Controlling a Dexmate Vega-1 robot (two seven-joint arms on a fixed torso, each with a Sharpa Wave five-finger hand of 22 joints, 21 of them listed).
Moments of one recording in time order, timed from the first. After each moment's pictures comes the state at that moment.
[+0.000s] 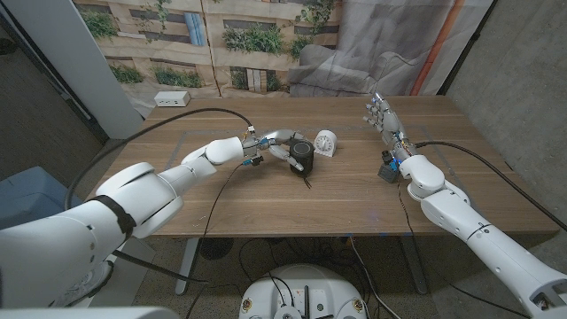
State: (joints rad) left arm 0.24 0.31 0.89 -0.46 -0.04 -0.97 -0.41; left_hand 1.01 -0.14 0.38 -0.19 0.20 0.62 0.05 0.32 0.19 0.78 -0.02 0.24 0.21 0.78 -0.06 0.17 0.16 0.61 -0.06 0.27 0.19; right arm -0.94 -0.62 -0.35 -1.56 0.43 0.25 -0.15; right_hand 0.06 -0.03 0.17 -0.04 0.36 -0.03 -0.03 0.19 0.17 0.11 -0.01 0.20 0.19 0.01 0.01 0.21 0.22 0.26 0.00 0.18 0.16
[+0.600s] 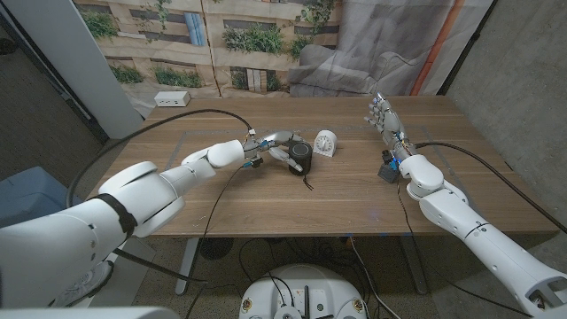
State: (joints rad) left arm 0.23 0.31 0.94 -0.43 0.04 -0.96 -0.25; left_hand 1.01 -0.14 0.38 -0.19 0.20 0.62 0.05 0.29 0.19 0.77 -0.04 0.21 0.21 0.78 -0.08 0.17 0.17 0.59 -0.06 0.26 0.19; right arm -0.93 -0.61 -0.36 -1.53 0.44 0.26 -0.17; right_hand 0.06 -0.03 0.16 -0.04 0.36 -0.03 -0.03 0.19 0.17 0.07 0.01 0.18 0.19 0.01 0.01 0.21 0.22 0.26 0.00 0.18 0.16
